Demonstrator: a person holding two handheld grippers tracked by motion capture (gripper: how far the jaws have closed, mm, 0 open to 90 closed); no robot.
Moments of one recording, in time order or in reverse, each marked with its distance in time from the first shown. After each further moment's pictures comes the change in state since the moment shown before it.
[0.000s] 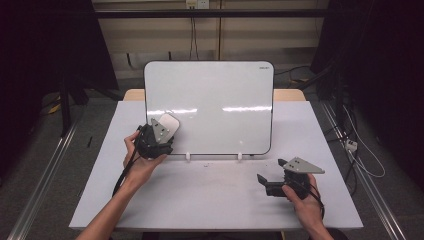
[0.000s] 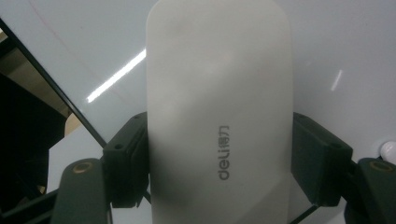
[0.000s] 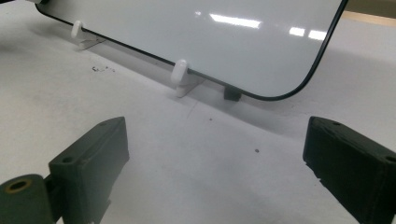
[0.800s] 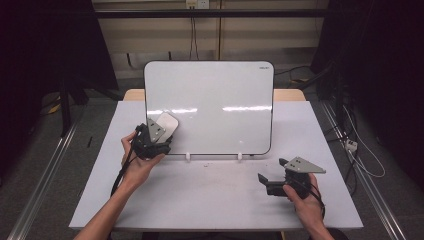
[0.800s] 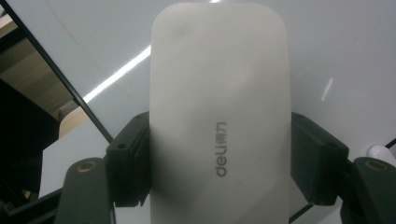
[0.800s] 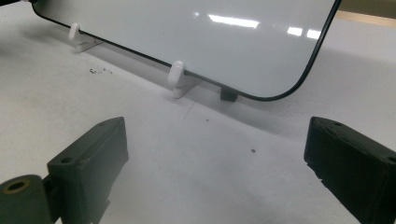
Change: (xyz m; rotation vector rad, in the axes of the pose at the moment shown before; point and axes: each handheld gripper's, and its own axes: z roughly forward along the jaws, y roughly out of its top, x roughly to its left) left arm 0.006 -0.002 -0.004 -0.034 -0.027 -0.038; right arm -0.002 0.000 -0.001 -0.001 -0.007 0.010
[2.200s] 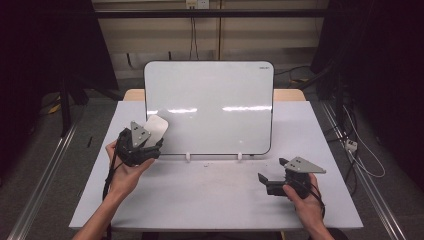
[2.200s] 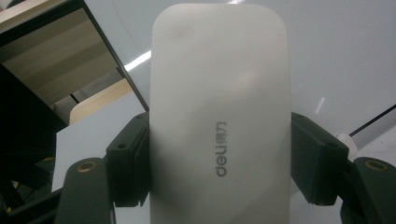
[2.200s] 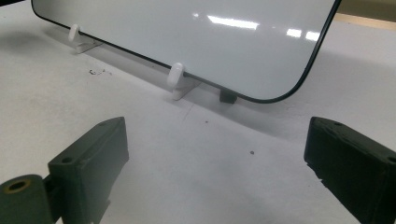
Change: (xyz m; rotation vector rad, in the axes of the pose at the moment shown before) left arm 0.010 -0.006 -0.043 -0.042 -0.003 -0.068; right arm 0.000 0.001 0.000 -0.006 -0.002 -0.006
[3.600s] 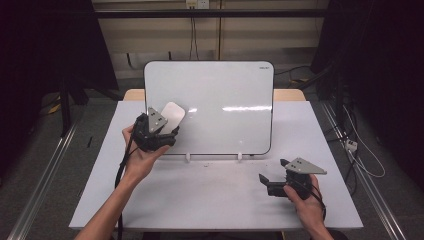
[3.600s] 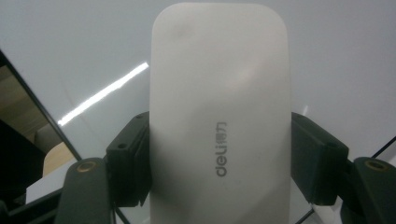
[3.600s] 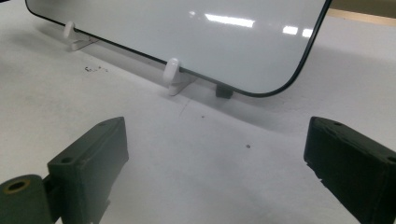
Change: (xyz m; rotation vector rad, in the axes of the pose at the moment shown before) left arm -0.009 0.044 0.020 -0.056 -0.063 0.020; right arm -0.002 -0.002 -0.001 0.008 -0.015 0.010
